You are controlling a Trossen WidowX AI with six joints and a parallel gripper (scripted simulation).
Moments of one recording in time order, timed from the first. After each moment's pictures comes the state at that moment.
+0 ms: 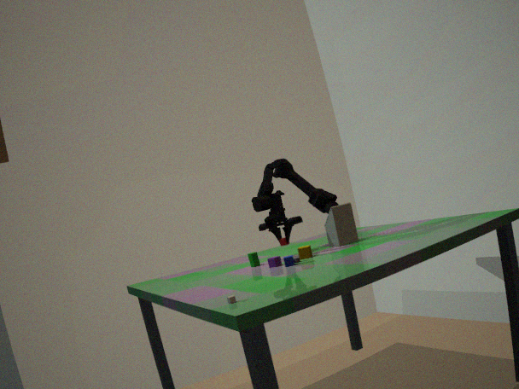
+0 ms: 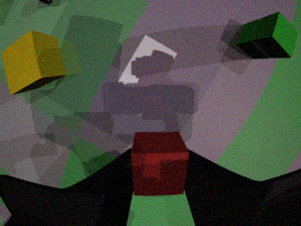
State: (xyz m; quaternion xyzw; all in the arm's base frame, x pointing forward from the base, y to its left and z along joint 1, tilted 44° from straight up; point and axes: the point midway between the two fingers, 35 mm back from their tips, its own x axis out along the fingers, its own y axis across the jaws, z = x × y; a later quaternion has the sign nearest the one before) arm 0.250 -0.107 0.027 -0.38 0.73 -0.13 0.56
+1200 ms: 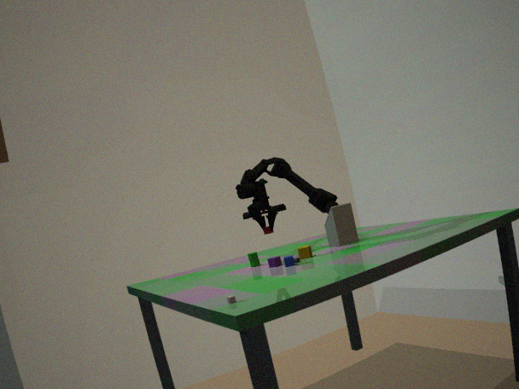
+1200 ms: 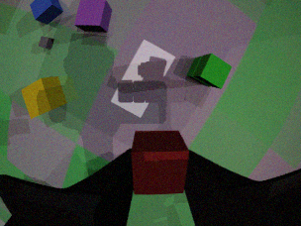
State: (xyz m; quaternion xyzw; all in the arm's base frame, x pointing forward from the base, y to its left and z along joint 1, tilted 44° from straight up) arm 0.308 -0.080 0.086 -0.37 0.73 -0.13 0.57
